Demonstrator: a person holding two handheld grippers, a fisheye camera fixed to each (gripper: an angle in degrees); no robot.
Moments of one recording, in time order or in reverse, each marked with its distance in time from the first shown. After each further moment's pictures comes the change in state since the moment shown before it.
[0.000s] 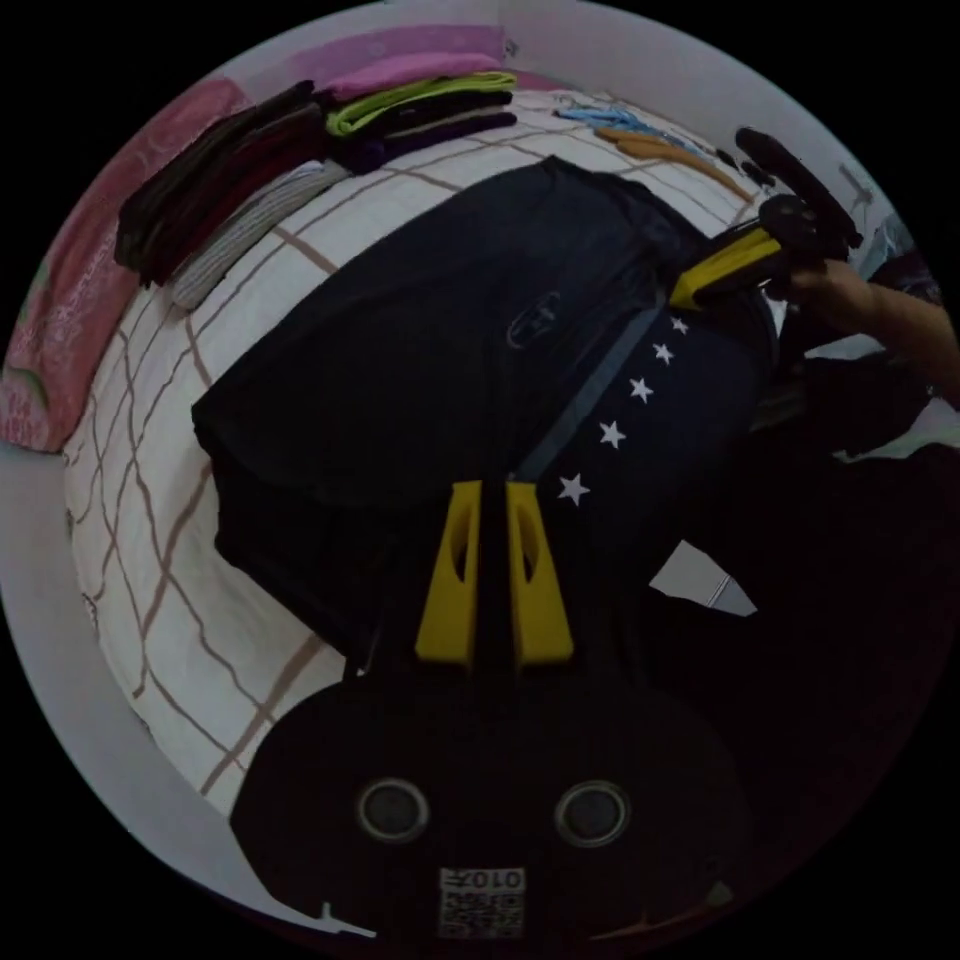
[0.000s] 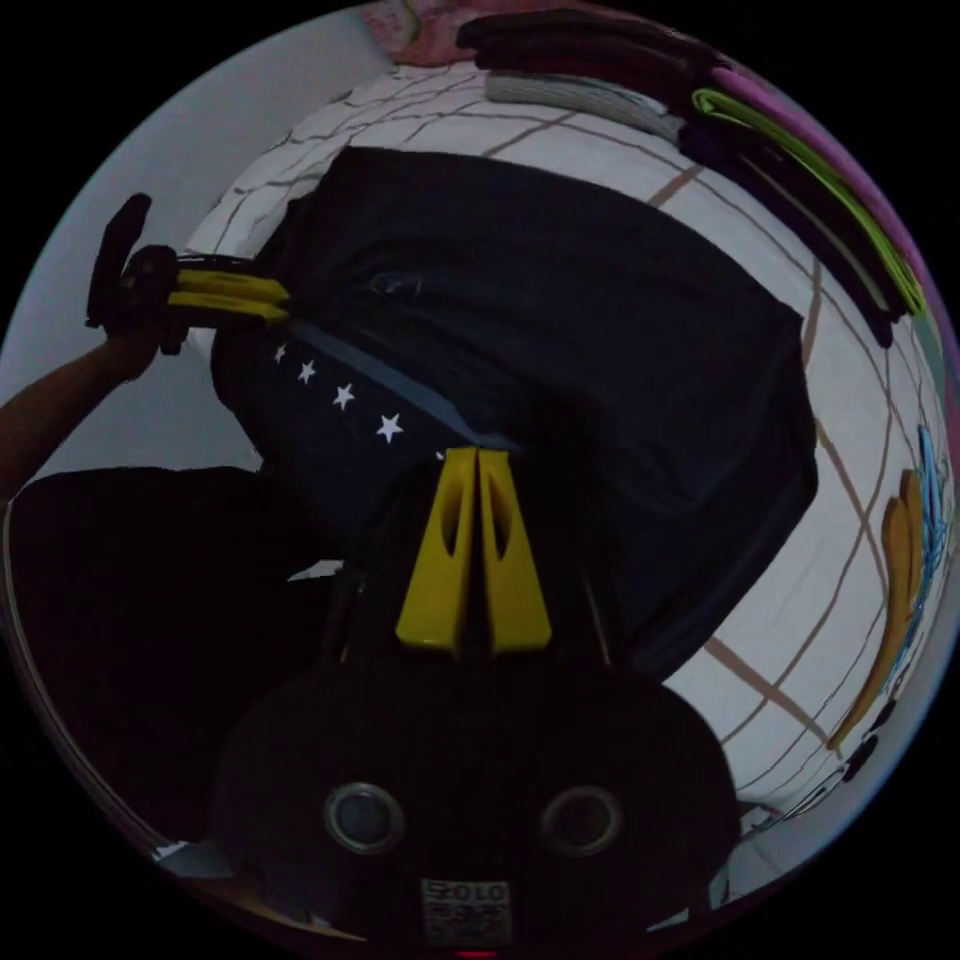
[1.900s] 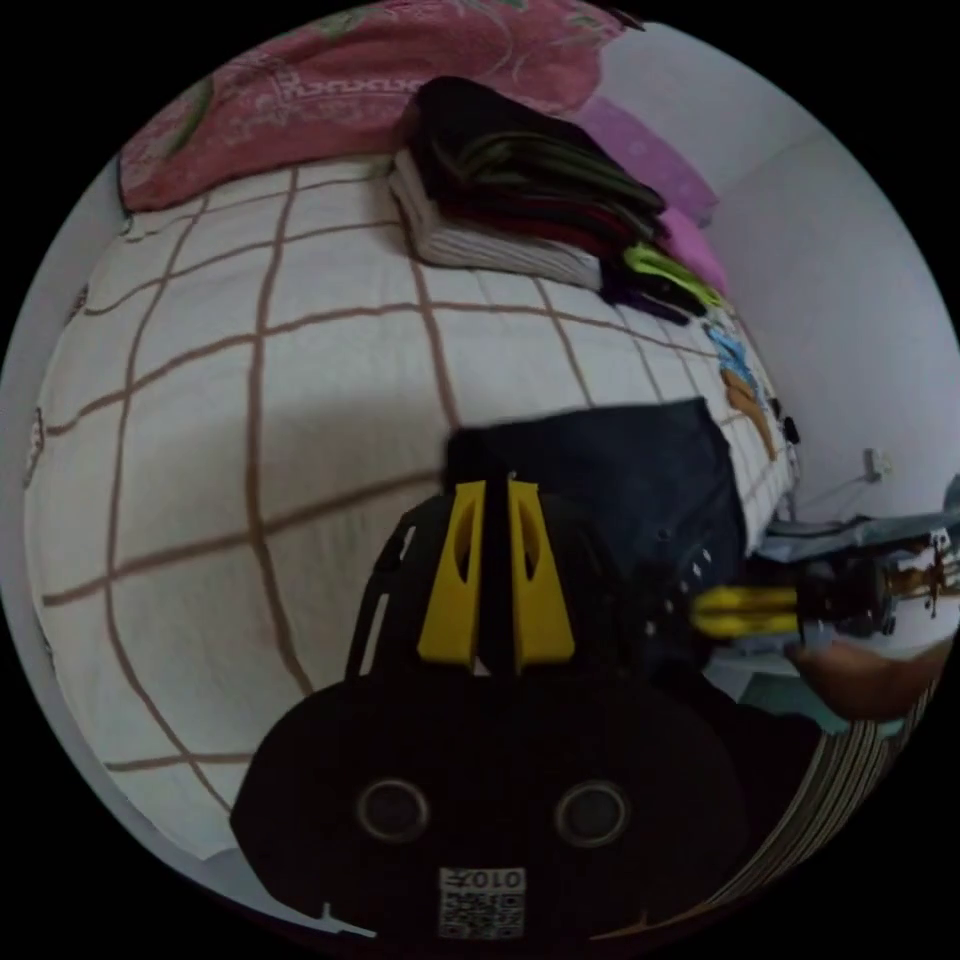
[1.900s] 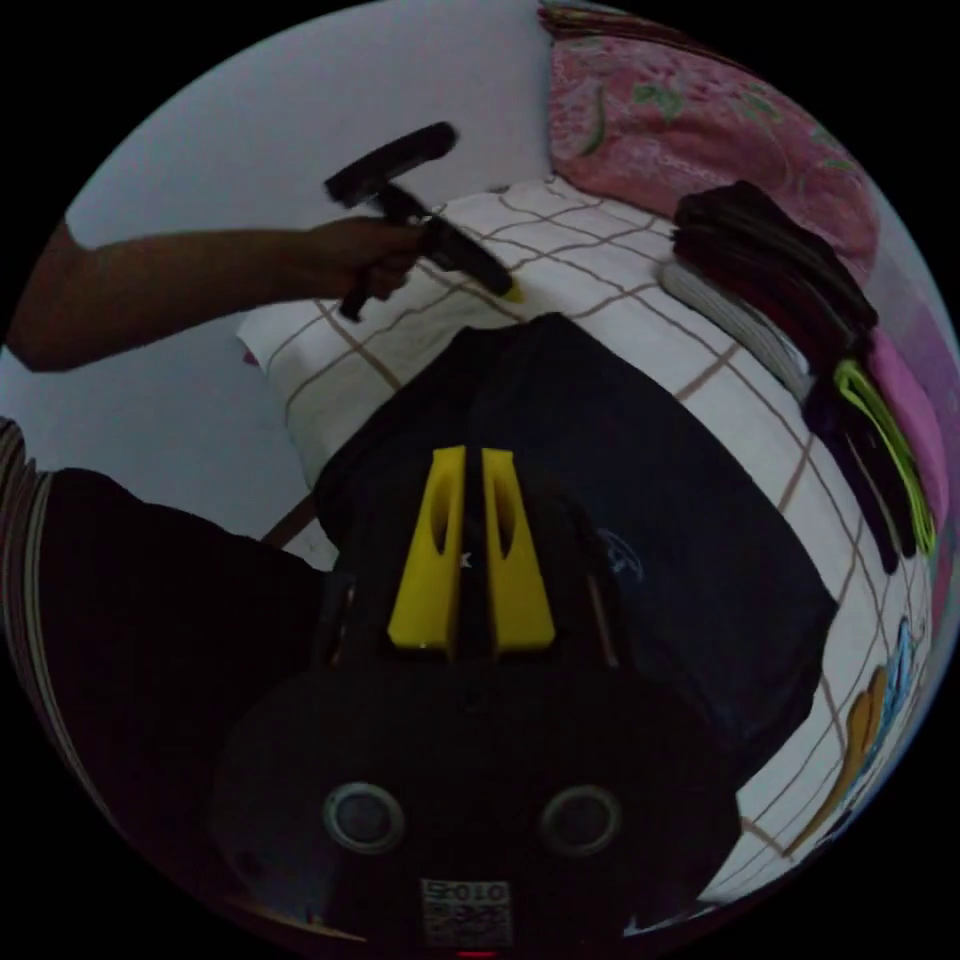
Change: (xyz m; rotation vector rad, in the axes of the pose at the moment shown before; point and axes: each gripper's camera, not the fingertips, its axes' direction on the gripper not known) left arm -0.306 0.115 -0.076 0.199 0.277 -0.467; right arm -0.213 -0.121 0.019 0.306 0.022 -0.237
